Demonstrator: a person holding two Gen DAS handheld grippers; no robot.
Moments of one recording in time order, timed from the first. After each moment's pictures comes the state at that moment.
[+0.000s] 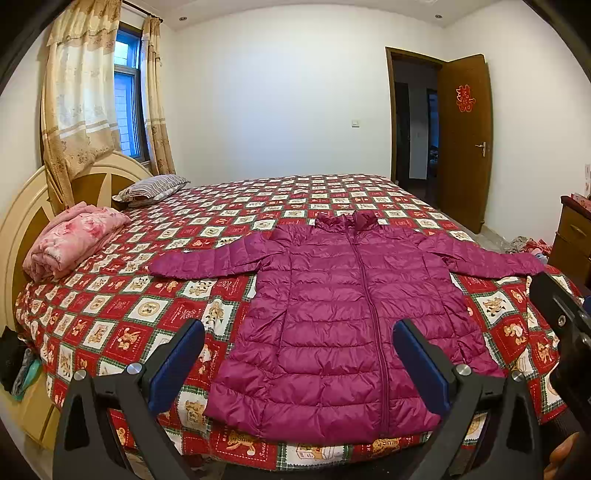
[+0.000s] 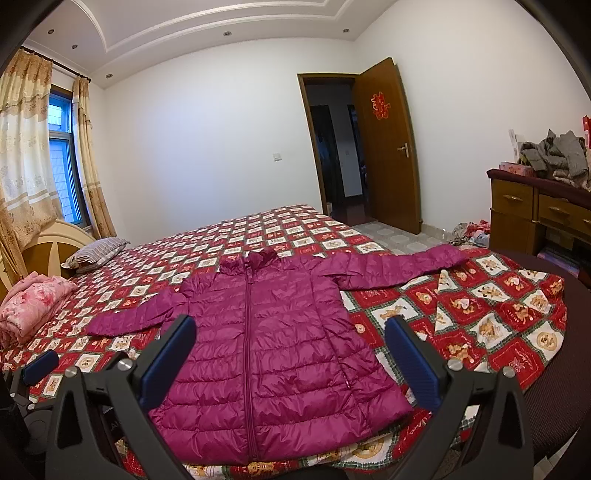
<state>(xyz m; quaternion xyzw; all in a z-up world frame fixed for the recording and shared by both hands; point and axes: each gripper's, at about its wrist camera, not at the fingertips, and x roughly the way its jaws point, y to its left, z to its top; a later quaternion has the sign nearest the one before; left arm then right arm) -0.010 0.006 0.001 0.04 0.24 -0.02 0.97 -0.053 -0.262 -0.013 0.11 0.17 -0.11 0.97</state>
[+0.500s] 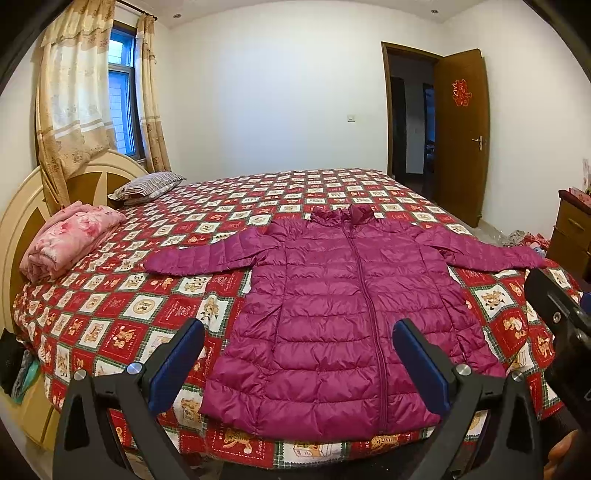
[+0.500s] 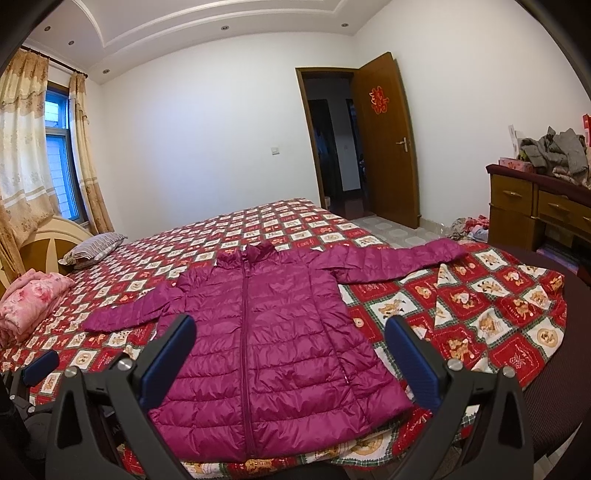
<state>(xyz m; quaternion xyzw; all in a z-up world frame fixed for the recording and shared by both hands) -0.006 -0.002 -0.004 0.04 0.26 -0.03 0.97 -0.048 -0.264 -0.018 0.11 0.18 -0.11 0.97</state>
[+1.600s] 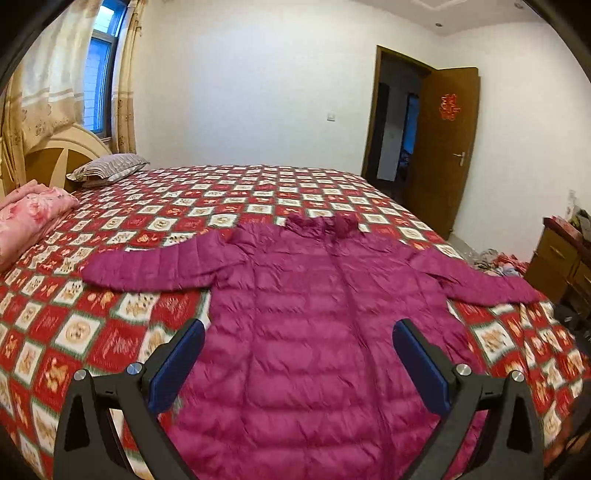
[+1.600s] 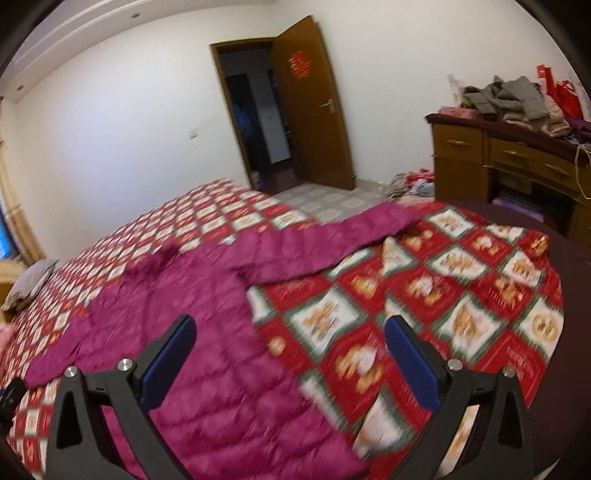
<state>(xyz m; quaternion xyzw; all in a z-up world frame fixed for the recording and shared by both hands) 0.131 0.024 -0.018 -0.02 0.27 -0.11 0.96 0.041 -0.395 -0.047 0.19 0.23 -0.24 0.92</state>
